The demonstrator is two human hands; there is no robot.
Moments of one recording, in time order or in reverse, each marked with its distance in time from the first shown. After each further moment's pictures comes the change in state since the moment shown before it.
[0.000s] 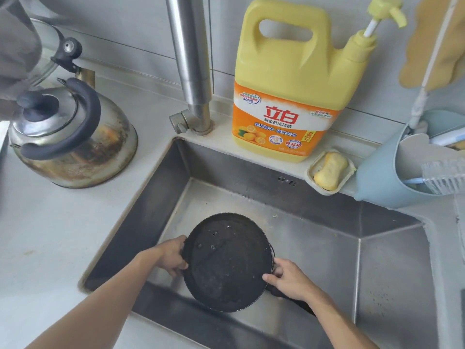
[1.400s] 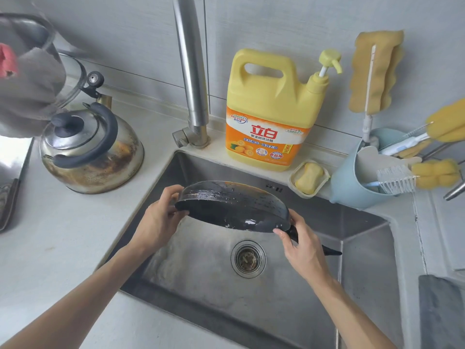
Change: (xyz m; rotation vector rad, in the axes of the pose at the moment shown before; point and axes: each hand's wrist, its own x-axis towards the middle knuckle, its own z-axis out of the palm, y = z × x) left_hand -0.120 0.074 -0.029 0.005 0.906 0.699; right_hand -0.077 -0.093 -0.071 -0.008 0.804 -0.588
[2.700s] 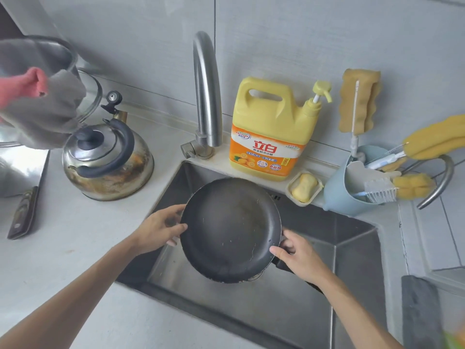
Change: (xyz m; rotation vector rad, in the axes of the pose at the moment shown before) left_hand -0.001 0.001 -0.047 -0.244 -0.416 -0.253; right_hand 0.005 -0.034 -0.031 0.084 -0.494 0.411
